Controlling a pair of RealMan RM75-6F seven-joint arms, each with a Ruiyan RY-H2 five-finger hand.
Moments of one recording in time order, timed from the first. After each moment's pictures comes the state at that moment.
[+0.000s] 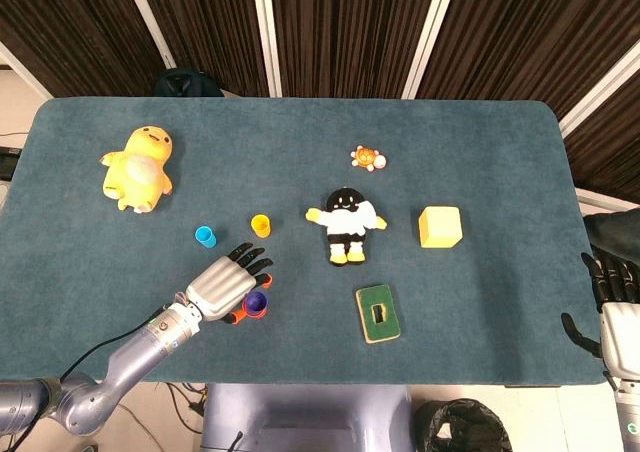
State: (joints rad) left arm -0.85 -1.26 -0.03 -1.92 1.06 0.85 0.59; right arm 0.03 -1.12 0.11 -1.57 -1.48 1.56 0.00
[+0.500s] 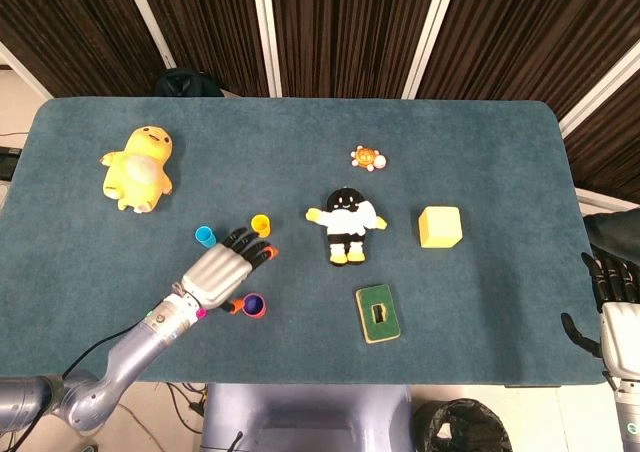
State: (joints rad) left arm -0.85 -1.29 -0.06 -1.87 1.05 0.96 0.57; right arm 0.04 -1.12 0.11 -1.58 -1.48 1.55 0.00
